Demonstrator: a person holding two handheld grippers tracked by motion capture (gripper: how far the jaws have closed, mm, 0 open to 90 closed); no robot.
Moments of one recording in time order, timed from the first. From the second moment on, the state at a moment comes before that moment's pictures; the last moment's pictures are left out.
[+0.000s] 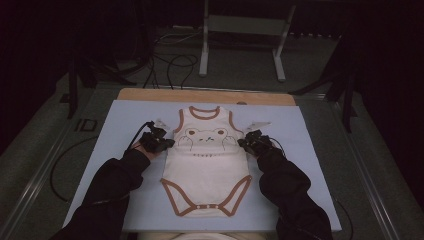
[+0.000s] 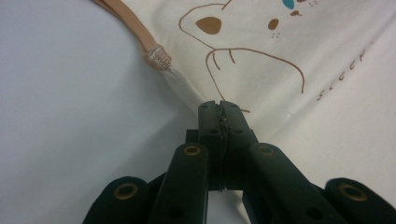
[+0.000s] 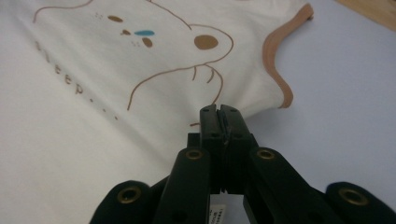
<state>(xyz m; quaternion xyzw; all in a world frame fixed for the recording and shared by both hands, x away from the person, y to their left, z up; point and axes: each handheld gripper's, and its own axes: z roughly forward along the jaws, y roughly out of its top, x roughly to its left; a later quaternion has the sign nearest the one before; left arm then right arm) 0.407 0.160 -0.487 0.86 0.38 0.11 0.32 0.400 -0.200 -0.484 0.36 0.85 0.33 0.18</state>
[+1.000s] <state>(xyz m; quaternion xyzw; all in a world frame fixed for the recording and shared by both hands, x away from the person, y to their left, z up) 0.350 0.166 -0.451 0.88 0.32 0.11 0.34 0.340 -0.207 -0.450 0.32 0.86 0.36 0.18</state>
